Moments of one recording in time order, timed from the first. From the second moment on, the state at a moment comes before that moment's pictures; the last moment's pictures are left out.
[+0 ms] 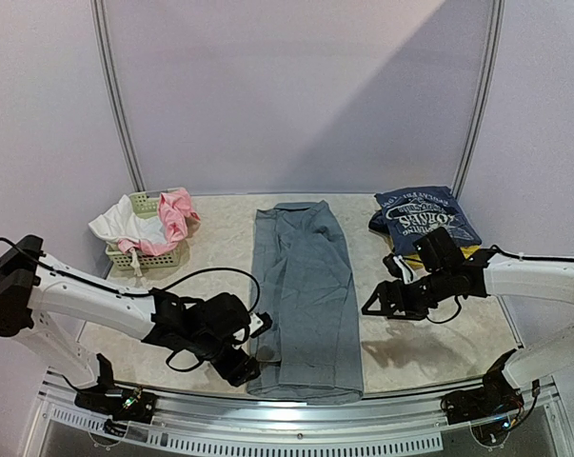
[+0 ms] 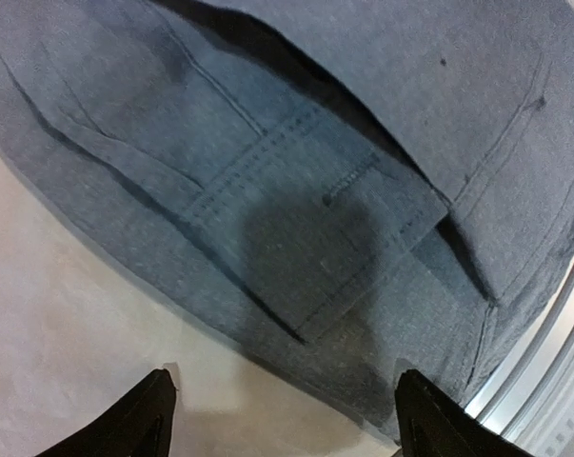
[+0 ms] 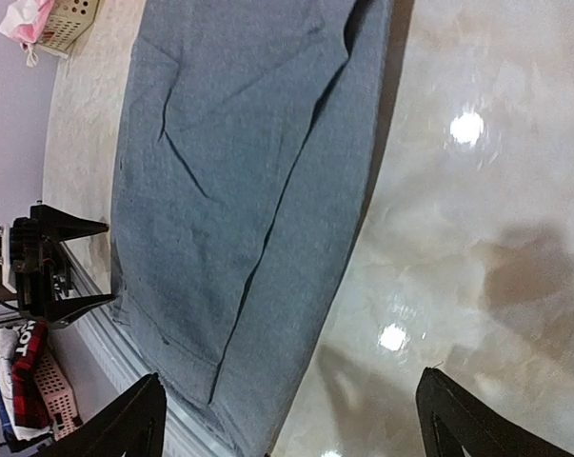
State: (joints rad) left arm -1.17 1.48 0.68 -0.32 -0.03 -0.35; right arm 0.59 1.31 0.68 -0.36 -0.45 0.55
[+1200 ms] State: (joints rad) left arm -1.28 1.56 0.69 -0.23 0.16 -0.42; right arm 0.88 1.30 0.63 -0.52 -0.51 0.59
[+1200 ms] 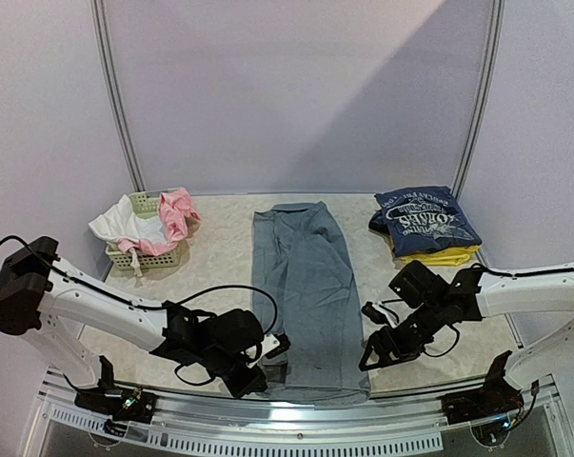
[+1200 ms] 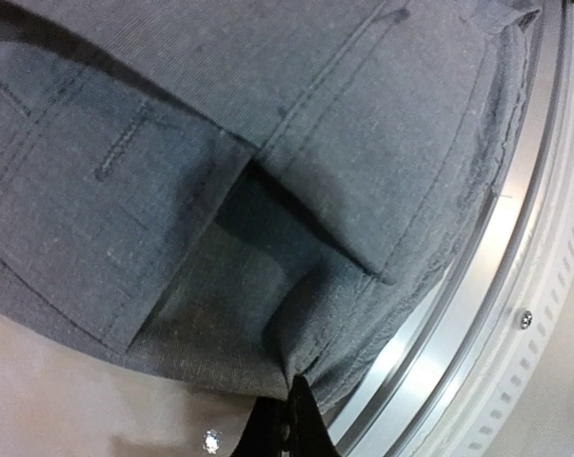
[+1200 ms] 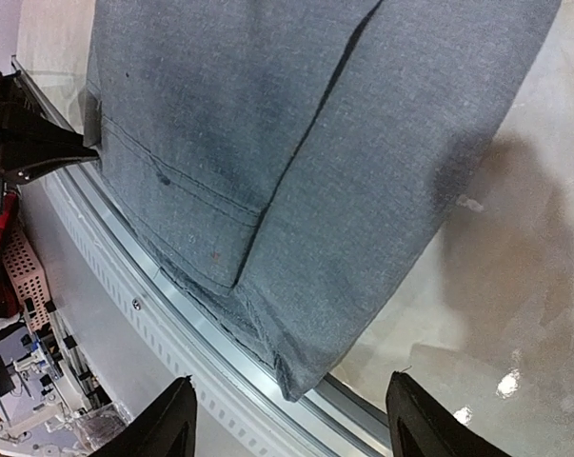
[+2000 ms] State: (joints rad) left arm -1.28 1.57 0.70 -0.22 0.16 -0.44; right arm 0.97 1.37 0.57 -0.42 -0.55 0.65
